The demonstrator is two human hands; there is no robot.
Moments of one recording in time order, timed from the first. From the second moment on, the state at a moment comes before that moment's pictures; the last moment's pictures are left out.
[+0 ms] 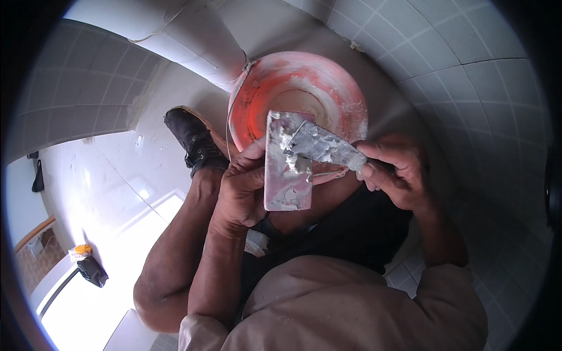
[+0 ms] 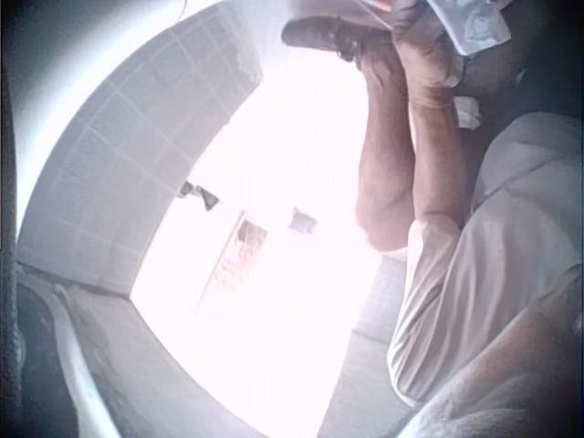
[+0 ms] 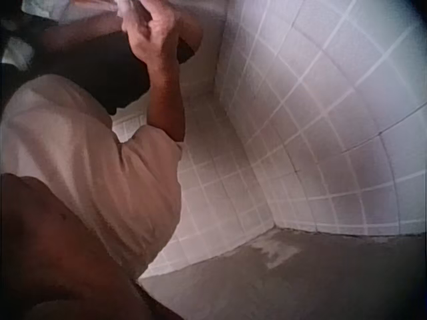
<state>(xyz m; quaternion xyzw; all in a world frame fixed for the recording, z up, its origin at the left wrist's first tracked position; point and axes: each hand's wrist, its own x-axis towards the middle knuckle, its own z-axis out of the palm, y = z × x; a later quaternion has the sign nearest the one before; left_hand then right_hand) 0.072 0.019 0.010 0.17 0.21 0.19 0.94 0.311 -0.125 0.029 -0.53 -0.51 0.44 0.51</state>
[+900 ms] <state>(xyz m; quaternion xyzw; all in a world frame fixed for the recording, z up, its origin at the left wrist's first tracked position) -0.007 -0.011 0.019 0.16 0.24 0.13 0.95 0.455 -0.014 -0.139 -0.77 -0.59 0.05 0.23</state>
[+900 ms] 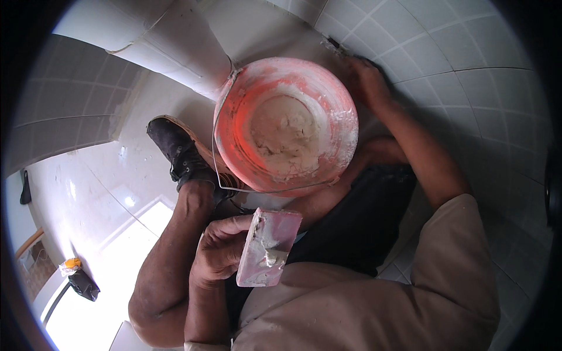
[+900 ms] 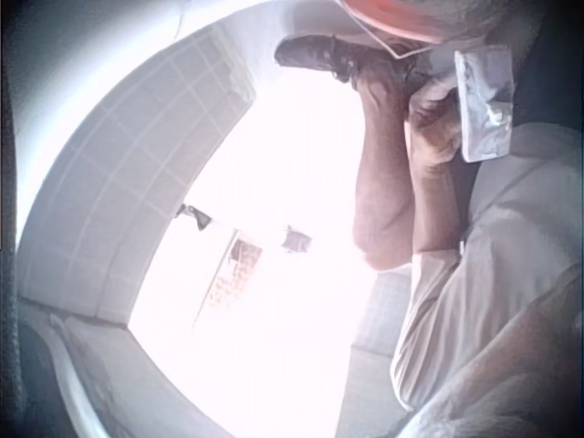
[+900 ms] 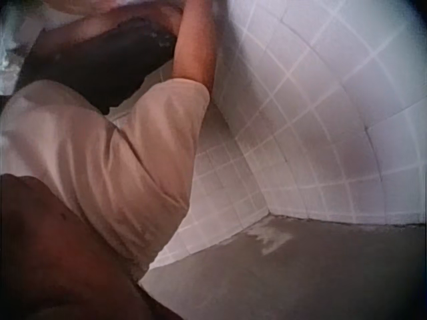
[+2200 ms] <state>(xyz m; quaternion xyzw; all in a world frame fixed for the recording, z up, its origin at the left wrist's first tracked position) -0.013 -0.011 -0.010 0.14 0.25 0.17 0.94 0.444 -0.049 -0.097 -0.85 -0.49 0.04 0.18</state>
